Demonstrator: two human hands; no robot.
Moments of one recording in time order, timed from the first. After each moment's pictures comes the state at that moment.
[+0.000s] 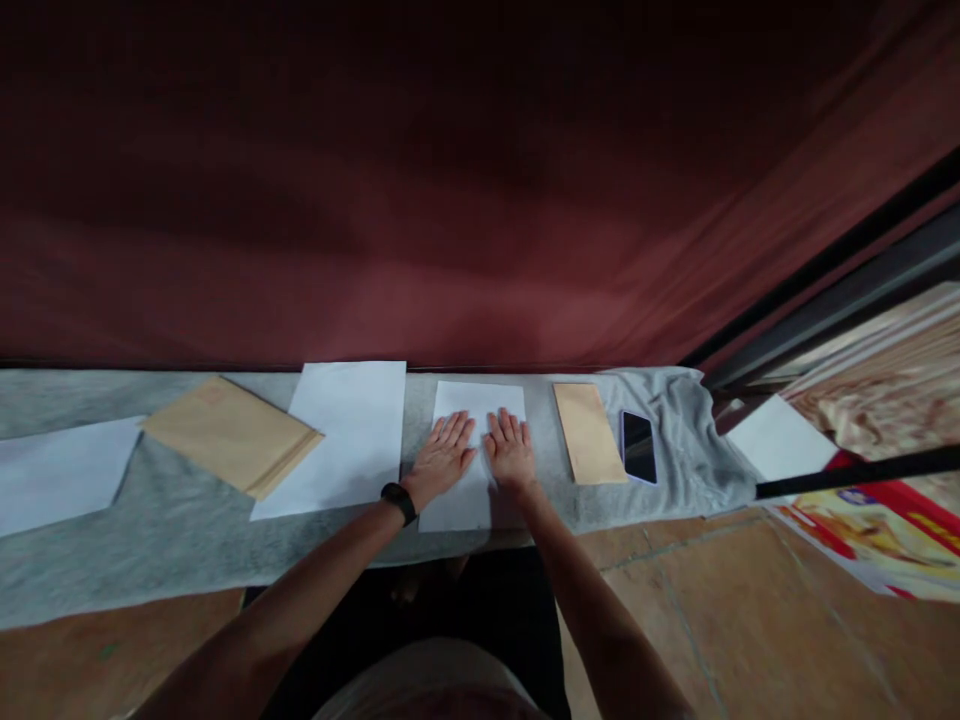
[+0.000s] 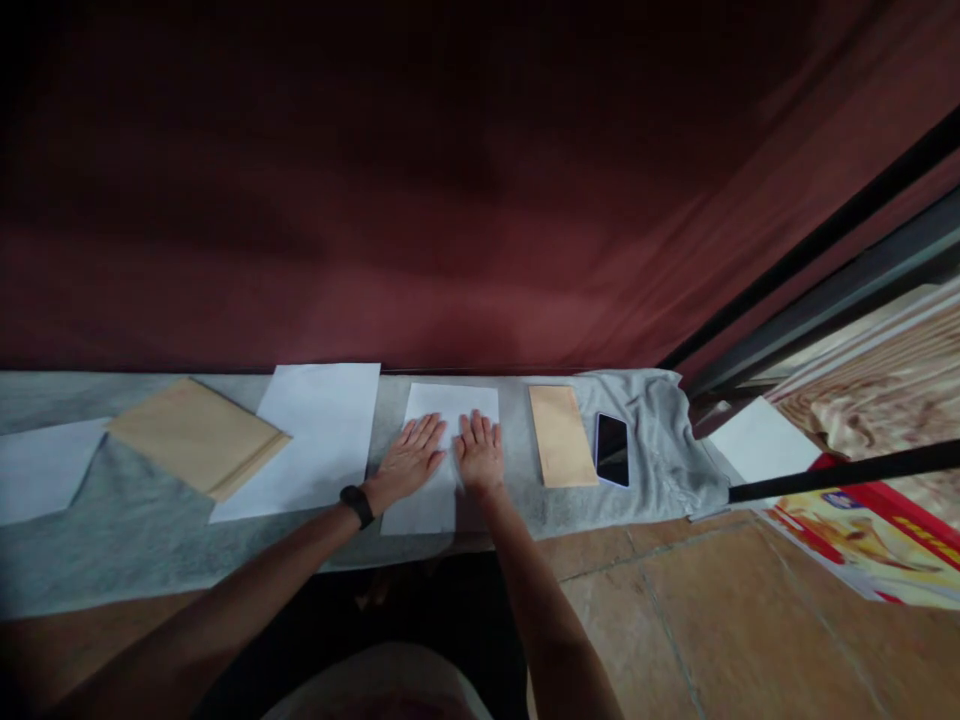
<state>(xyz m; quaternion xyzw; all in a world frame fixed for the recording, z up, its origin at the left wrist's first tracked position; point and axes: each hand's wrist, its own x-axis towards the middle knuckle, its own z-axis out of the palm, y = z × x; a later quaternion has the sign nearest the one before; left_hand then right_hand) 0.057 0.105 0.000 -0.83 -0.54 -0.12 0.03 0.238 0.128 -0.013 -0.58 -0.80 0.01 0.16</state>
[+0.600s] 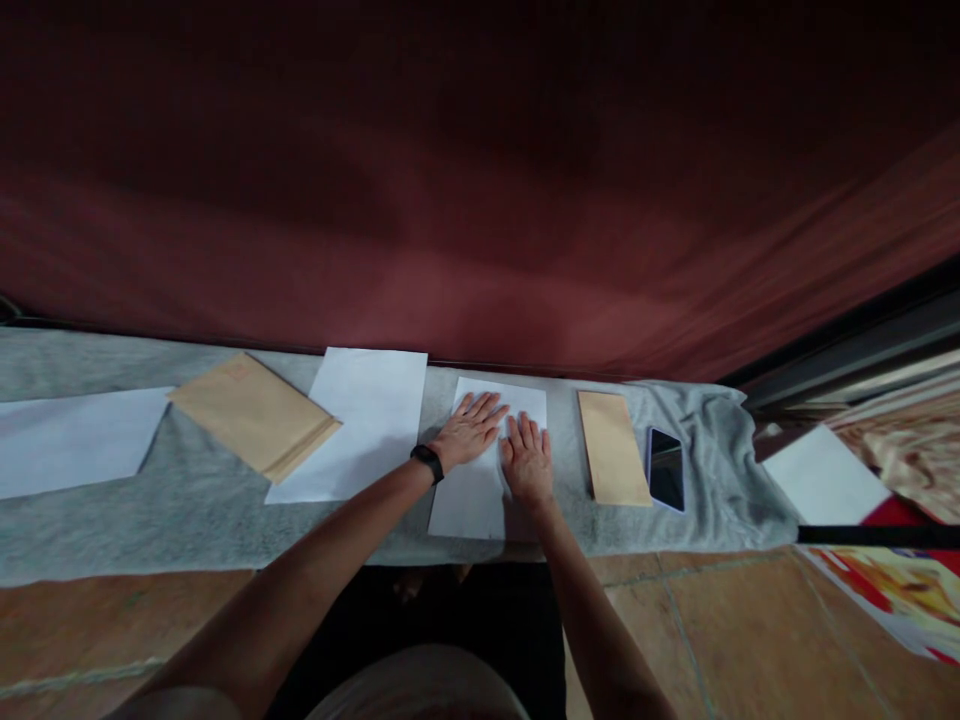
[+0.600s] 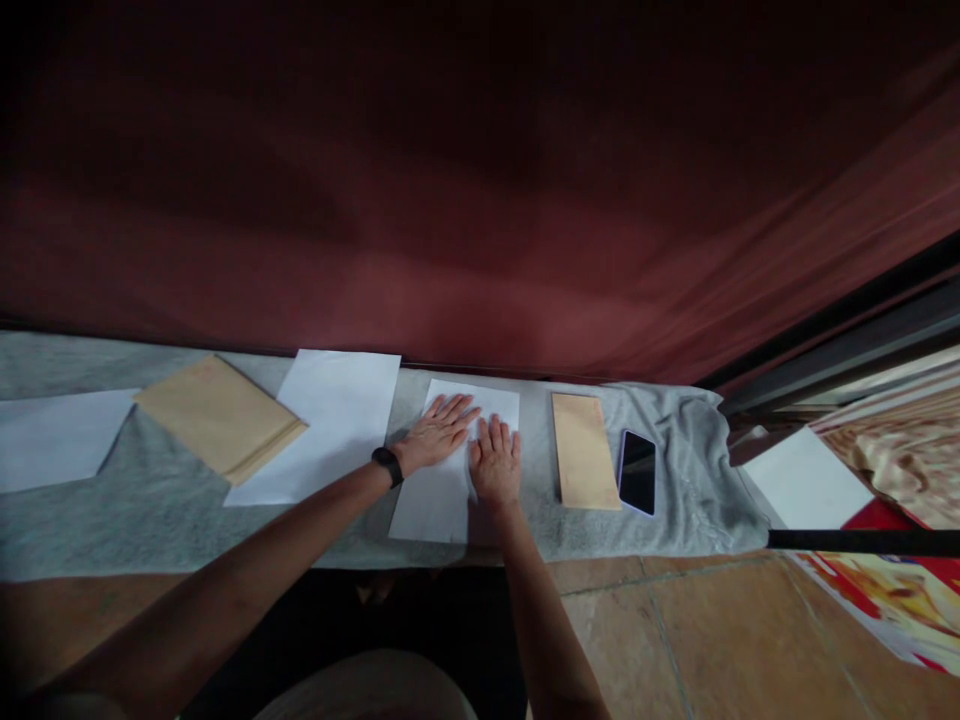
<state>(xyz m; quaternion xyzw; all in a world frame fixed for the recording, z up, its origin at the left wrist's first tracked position) 0.055 0.163 0.003 -0.85 -0.51 -0.10 -0.03 0.237 0.125 -0.016 -0.58 -0.80 0.00 0.16</state>
